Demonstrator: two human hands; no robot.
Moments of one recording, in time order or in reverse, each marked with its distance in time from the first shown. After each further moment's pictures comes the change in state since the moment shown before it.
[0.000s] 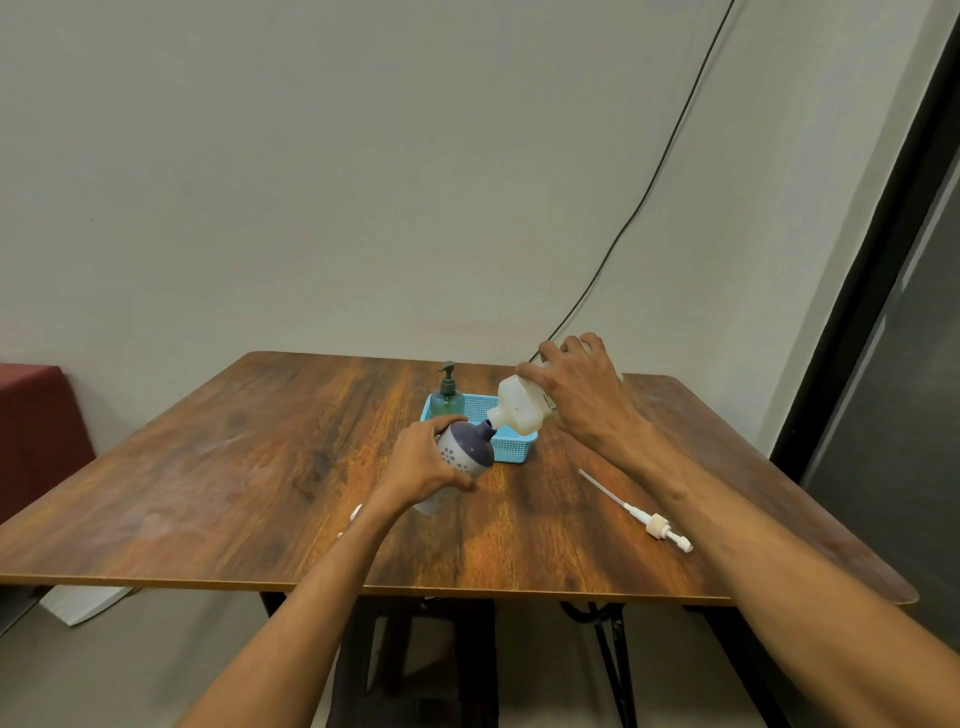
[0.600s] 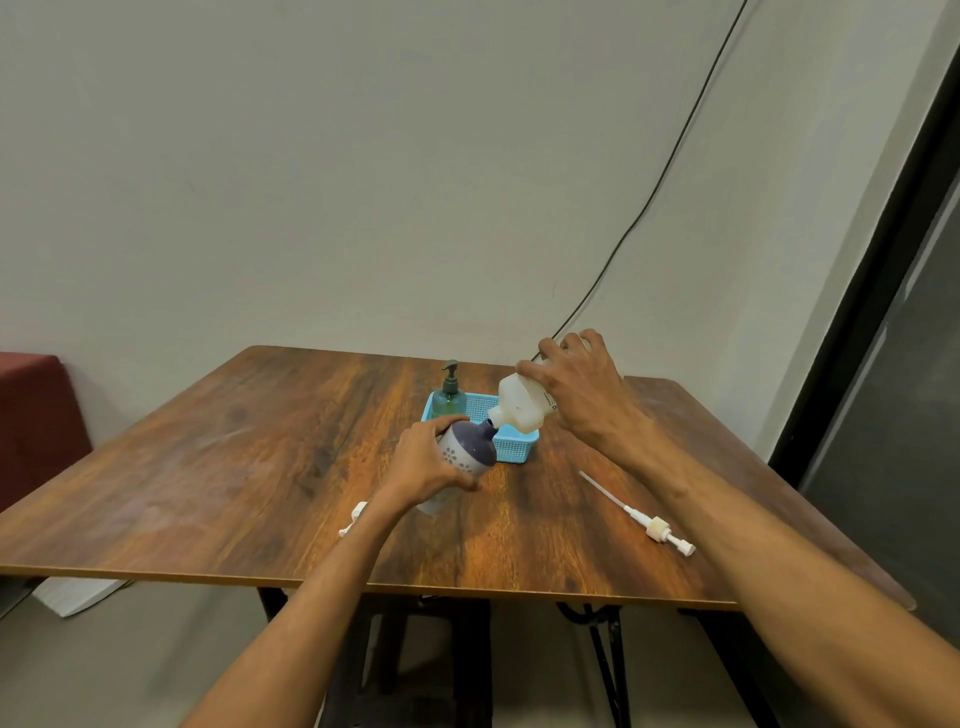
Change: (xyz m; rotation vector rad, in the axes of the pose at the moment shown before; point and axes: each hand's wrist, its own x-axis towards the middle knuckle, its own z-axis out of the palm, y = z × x) left_hand 0.000 -0.007 0.002 -0.046 0.006 -0.013; right_hand 0.008 -0.003 -0.001 -0.042 -0.006 -0.029
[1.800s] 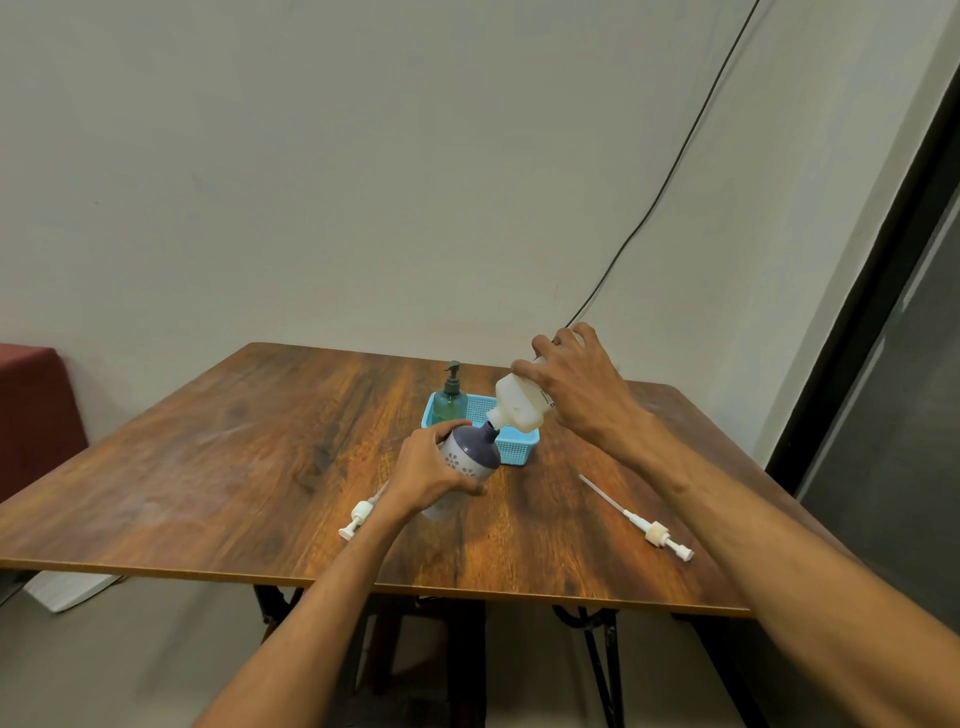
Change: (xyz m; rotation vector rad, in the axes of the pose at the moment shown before) left_hand -0.007 -0.003 0.005 -0.105 0.032 -0.016; right_hand 0.007 -0.004 -0.010 -0.051 -0.011 -0.071
